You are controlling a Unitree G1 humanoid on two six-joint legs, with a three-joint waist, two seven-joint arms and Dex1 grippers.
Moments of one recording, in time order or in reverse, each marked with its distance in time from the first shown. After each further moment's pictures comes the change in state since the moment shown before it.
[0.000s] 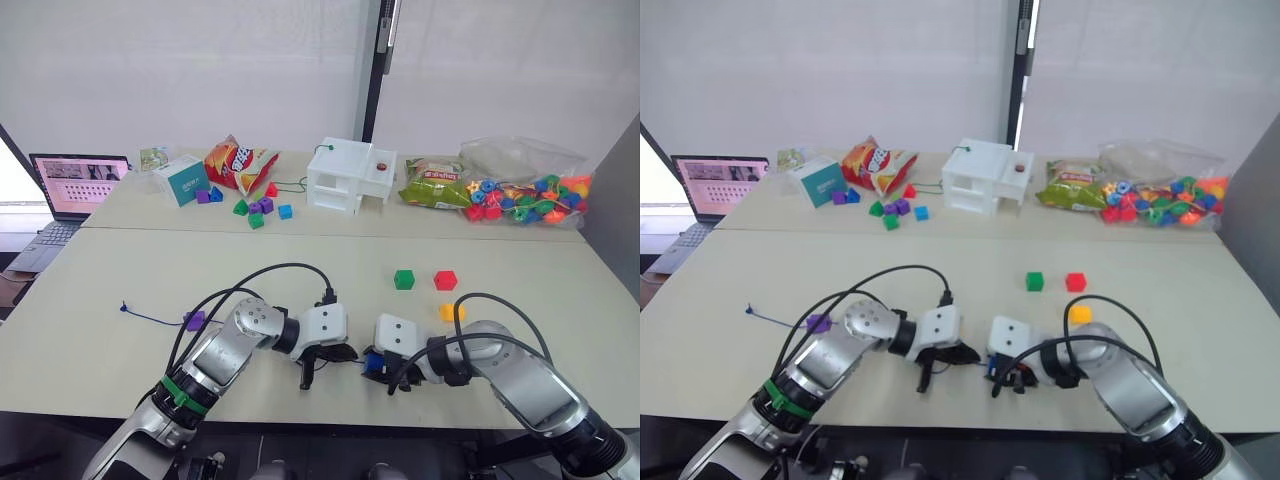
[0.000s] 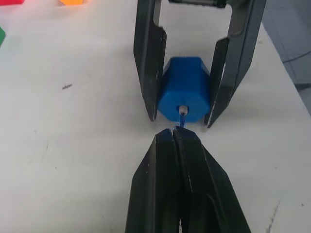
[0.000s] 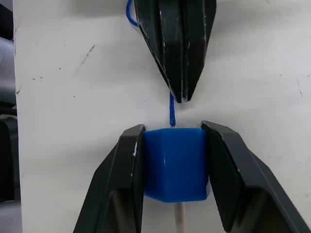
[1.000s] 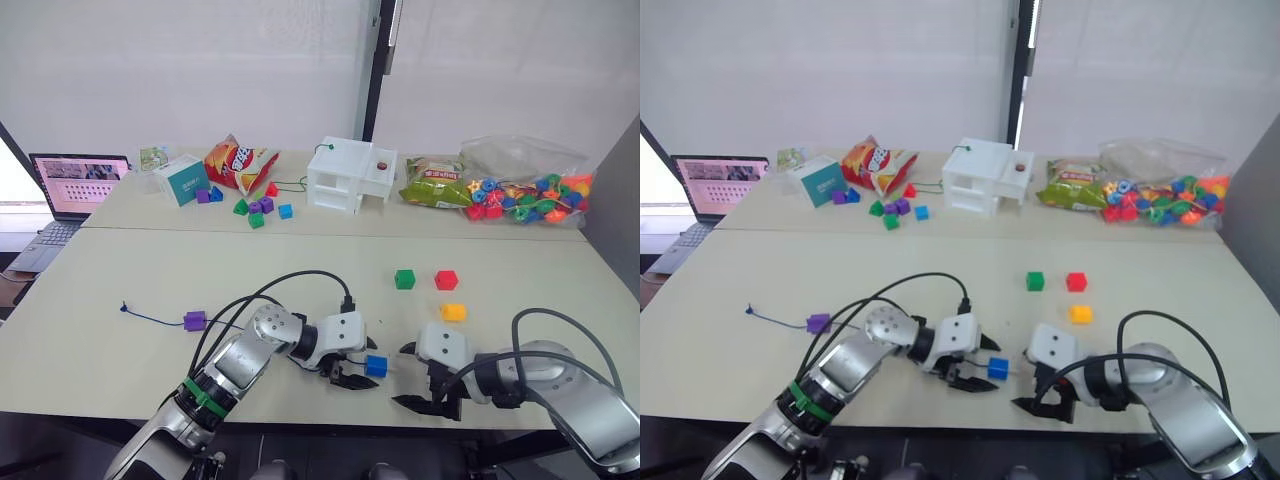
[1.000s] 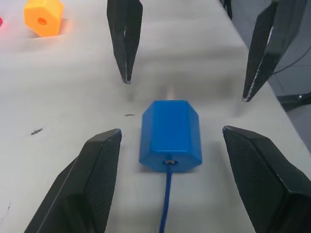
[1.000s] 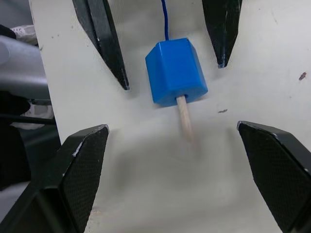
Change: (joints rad) left arm -0.022 -0.113 -0.047 0.100 0.021 -0.083 0.018; right arm 0.250 -0.136 -0.251 -0.103 0.134 -0.023 -0.017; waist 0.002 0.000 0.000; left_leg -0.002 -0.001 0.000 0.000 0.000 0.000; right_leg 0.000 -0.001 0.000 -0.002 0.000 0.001
